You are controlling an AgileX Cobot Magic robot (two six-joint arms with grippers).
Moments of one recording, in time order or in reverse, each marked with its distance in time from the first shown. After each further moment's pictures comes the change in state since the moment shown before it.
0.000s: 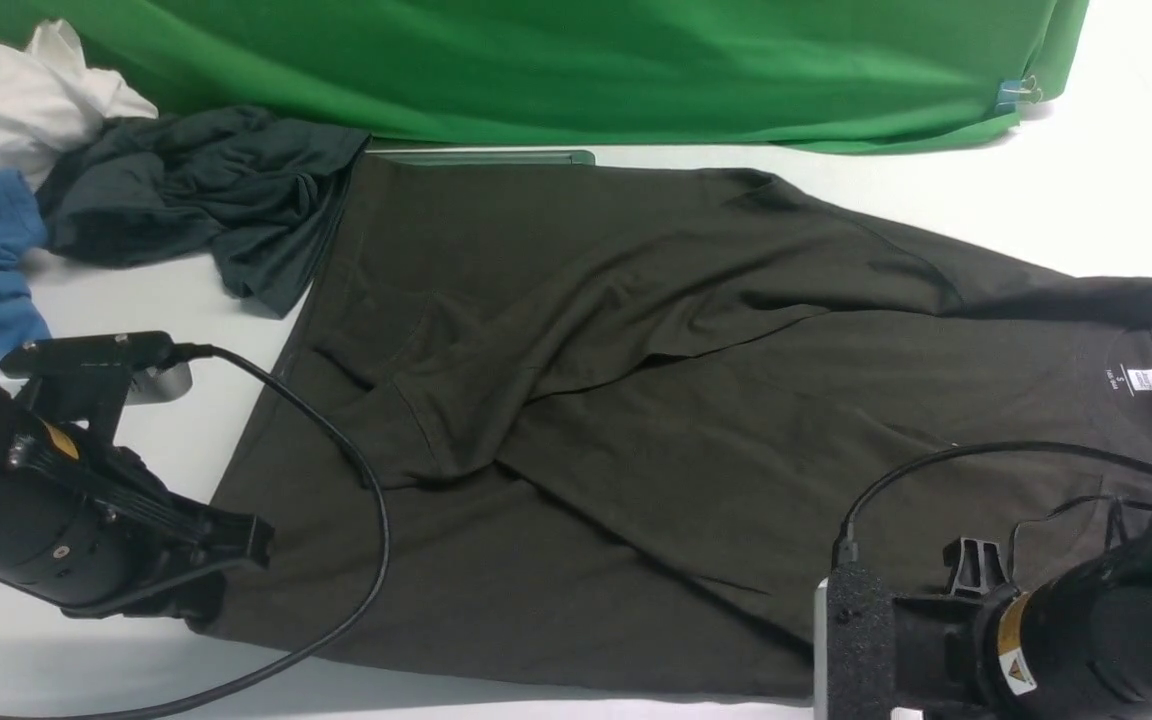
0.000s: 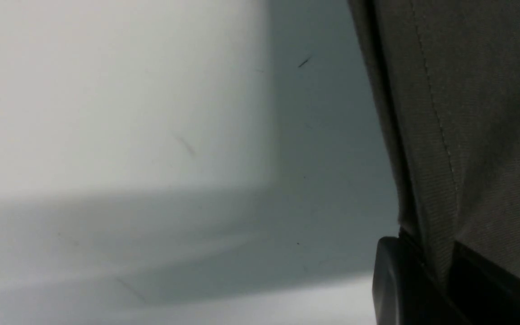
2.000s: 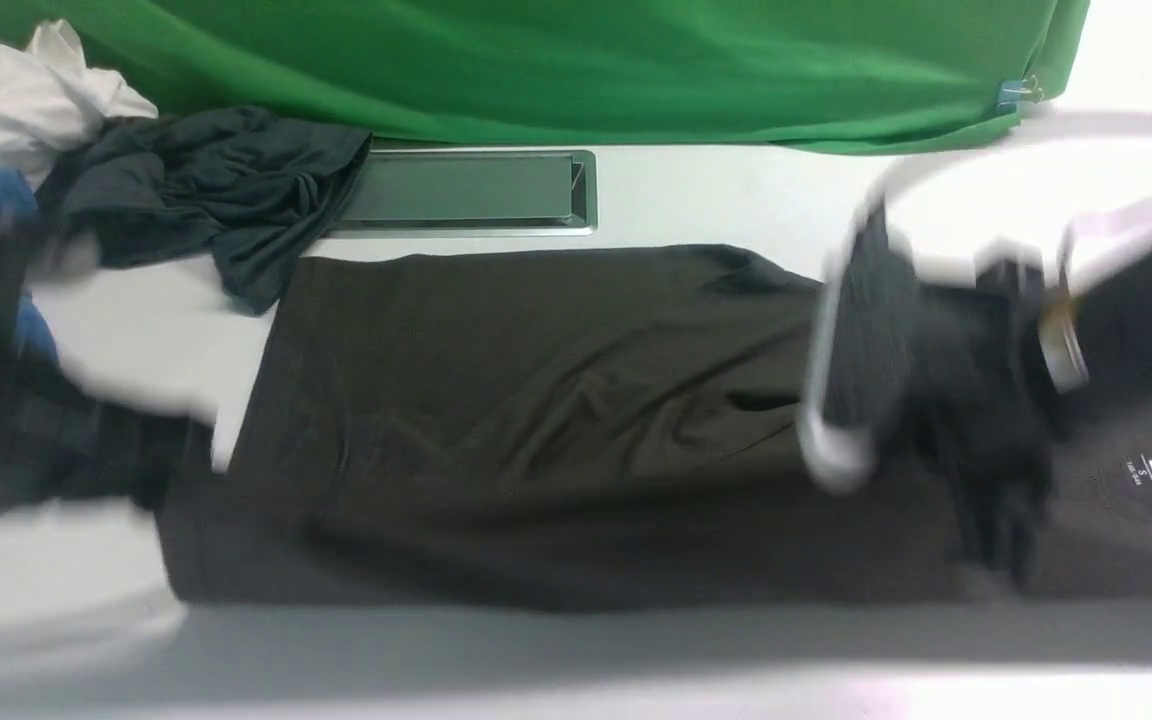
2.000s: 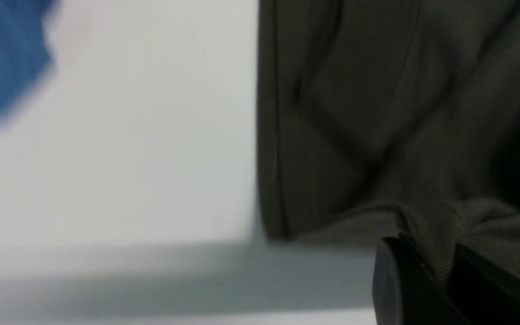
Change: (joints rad) right arm -0.131 -0.015 -0.531 -0.061 0.345 -0.005; left arm -0.001 -0.034 -0.237 0.107 0.077 -0.126
